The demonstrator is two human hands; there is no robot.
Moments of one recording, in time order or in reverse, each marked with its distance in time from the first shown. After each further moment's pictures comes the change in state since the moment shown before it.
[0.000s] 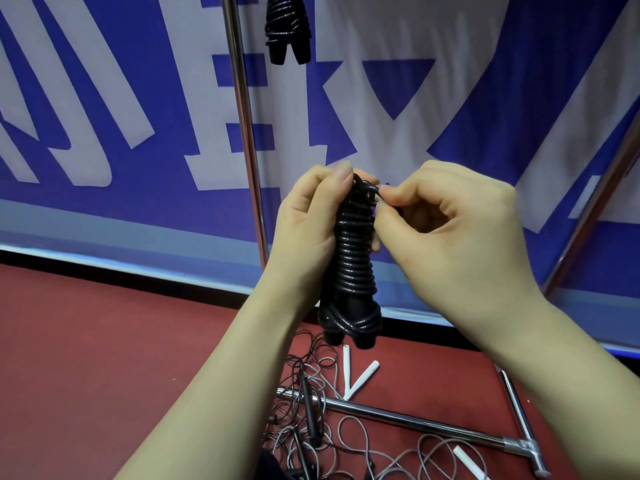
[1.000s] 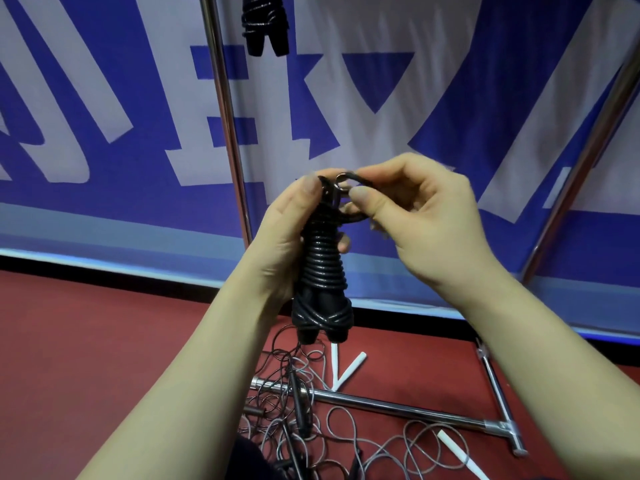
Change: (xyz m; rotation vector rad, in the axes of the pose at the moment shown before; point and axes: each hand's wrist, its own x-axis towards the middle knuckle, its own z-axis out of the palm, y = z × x) left_hand 0.003 -0.012 -0.016 -0.157 -0.189 -0.156; right_hand 0.001 0.013 -0.002 0.601 -0.190 0.453
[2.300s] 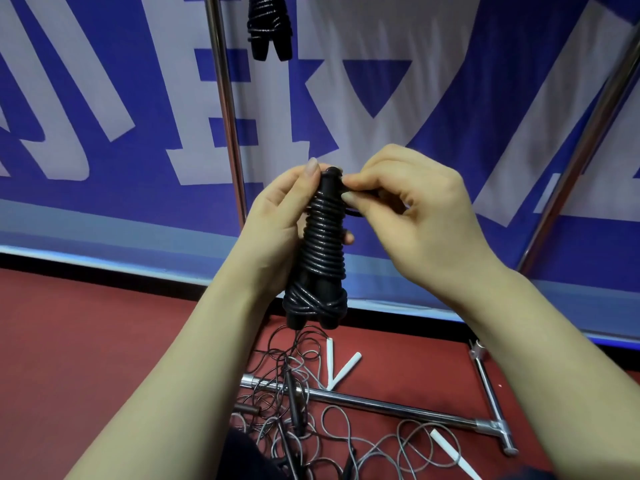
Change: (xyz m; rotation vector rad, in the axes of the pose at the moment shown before) left_hand -0.009 0.019 0.006 0.176 0.109 -0.032; right_hand 0.005 -0.003 -0.004 -0.553 -0.062 -0.565
